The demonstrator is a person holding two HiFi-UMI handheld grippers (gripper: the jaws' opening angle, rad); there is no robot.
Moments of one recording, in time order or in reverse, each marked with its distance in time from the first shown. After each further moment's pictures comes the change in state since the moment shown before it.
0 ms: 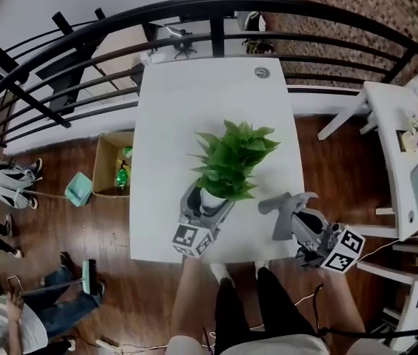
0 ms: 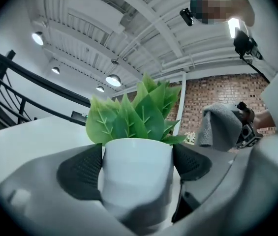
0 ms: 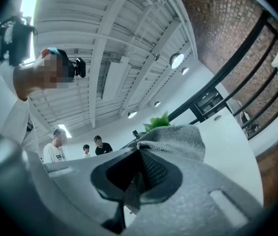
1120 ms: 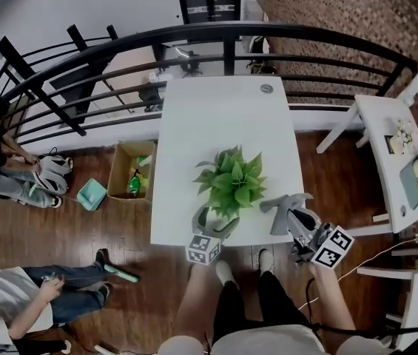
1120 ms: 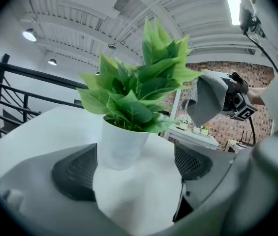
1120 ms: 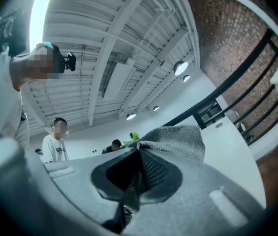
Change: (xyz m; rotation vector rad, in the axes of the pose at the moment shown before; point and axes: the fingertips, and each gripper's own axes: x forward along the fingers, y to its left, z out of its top) left arm -0.104 -0.038 -0.056 0.016 0.231 0.030; right arm -0.016 0.081 -0.009 -0.066 -0.035 -0.063
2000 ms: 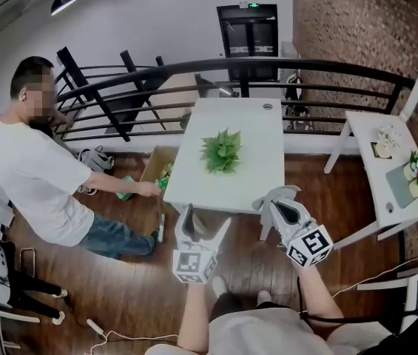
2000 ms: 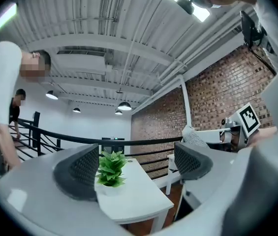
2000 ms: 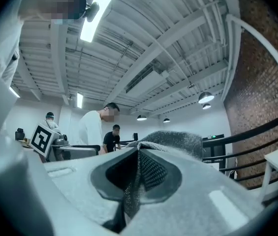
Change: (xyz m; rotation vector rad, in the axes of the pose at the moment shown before) left arm -0.235 -0.306 0.188 0.194 -0.357 0.375; right arm -0.199 0.166 0.066 -0.465 -0.048 0.039
